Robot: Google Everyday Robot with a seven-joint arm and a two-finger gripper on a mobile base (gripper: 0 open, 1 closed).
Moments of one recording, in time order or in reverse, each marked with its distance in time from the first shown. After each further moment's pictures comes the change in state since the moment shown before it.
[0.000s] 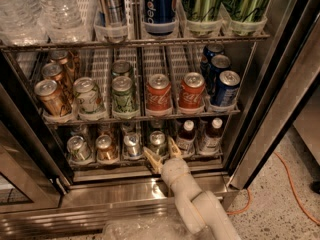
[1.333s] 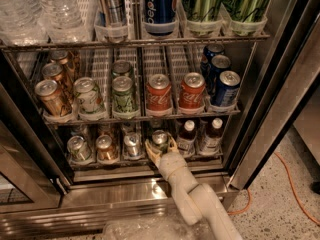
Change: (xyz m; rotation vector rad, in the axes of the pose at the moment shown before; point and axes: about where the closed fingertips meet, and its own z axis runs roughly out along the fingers) arm 0.001 -0.001 0.024 -0.012 0.008 0.000
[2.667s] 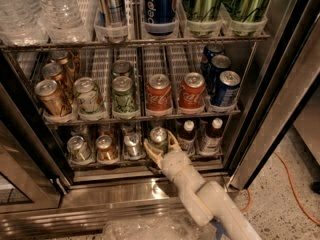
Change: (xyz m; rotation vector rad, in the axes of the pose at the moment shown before) arm -0.051 0.014 -0.021 -0.108 -0.075 -0.095
